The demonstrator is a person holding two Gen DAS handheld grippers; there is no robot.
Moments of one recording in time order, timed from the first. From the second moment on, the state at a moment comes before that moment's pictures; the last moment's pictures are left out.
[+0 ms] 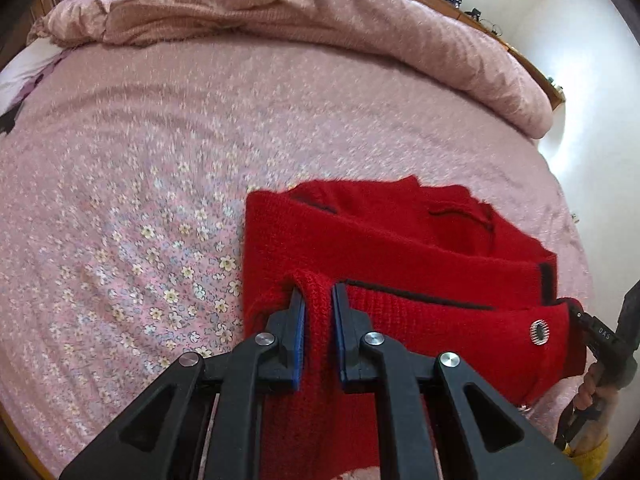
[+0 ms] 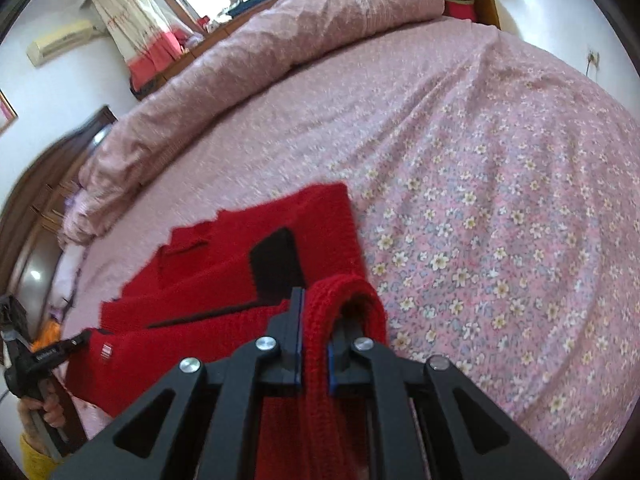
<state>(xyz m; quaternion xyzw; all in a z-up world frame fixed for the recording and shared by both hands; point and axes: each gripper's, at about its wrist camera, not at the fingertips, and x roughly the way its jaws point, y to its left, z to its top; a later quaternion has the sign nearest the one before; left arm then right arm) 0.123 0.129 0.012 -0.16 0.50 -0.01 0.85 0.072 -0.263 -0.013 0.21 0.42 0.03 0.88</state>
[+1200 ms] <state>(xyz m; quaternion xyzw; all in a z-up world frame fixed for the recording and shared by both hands) 0.091 0.129 0.052 -0.08 0.50 0.04 0.86 0.010 -0.248 0.020 0.17 0.41 0.01 0.90</state>
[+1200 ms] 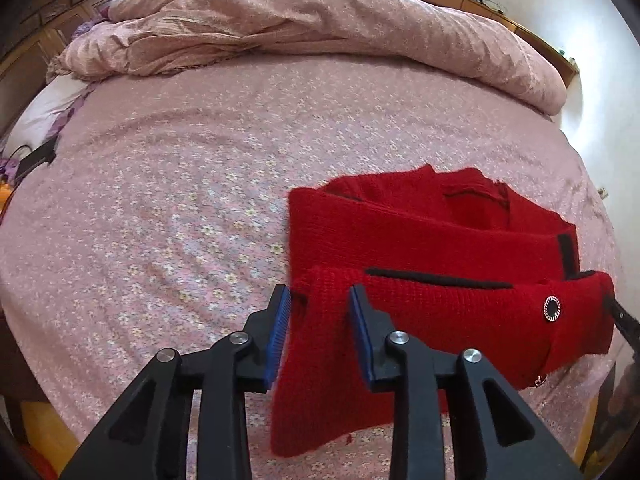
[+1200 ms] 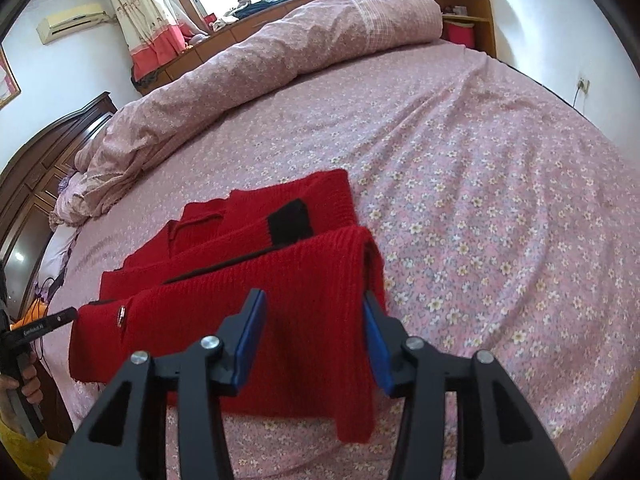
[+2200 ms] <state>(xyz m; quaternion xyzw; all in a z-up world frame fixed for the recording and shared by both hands) 0.008 0.116 -0.005 -0.32 0.49 -0.04 0.81 -0.045 -0.237 -0.040 0.29 0.45 0.06 0.84</state>
